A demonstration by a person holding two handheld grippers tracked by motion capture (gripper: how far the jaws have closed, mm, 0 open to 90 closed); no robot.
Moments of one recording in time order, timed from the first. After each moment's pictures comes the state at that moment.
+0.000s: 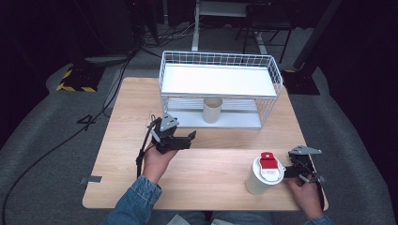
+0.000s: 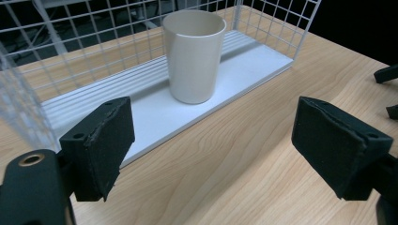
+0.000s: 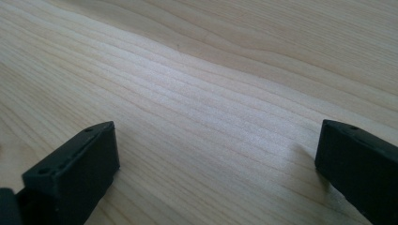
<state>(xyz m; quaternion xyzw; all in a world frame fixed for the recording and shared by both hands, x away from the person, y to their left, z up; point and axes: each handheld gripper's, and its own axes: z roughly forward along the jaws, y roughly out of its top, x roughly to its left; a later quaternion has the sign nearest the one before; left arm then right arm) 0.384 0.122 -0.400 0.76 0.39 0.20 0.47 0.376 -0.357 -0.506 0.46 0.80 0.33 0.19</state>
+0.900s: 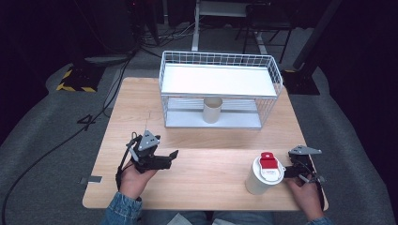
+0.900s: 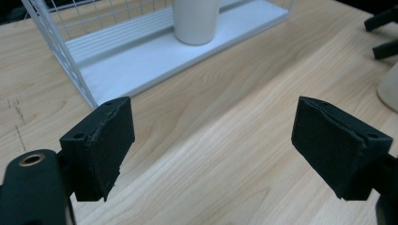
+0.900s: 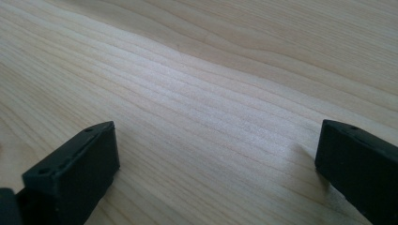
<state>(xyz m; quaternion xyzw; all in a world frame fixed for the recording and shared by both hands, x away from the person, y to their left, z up) 0.339 0.171 -0.422 0.80 0.38 0.19 0.44 0.376 -0.357 -0.506 0.46 0.80 0.33 0.19</state>
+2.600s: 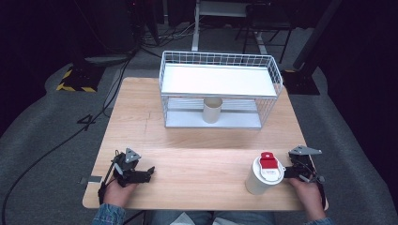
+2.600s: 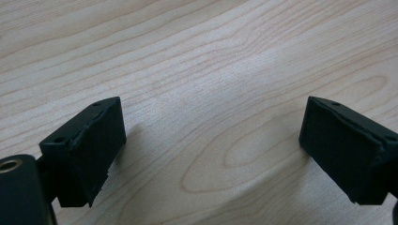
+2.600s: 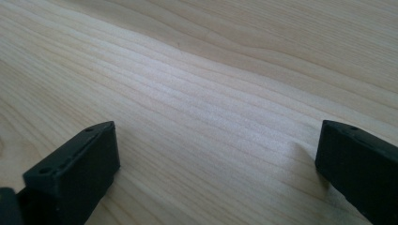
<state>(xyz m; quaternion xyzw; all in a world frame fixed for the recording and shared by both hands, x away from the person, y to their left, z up) 0.332 0.230 -0.506 0.80 0.48 0.17 0.32 0.374 -0.358 -0.506 0.46 0.80 0.33 0.19</state>
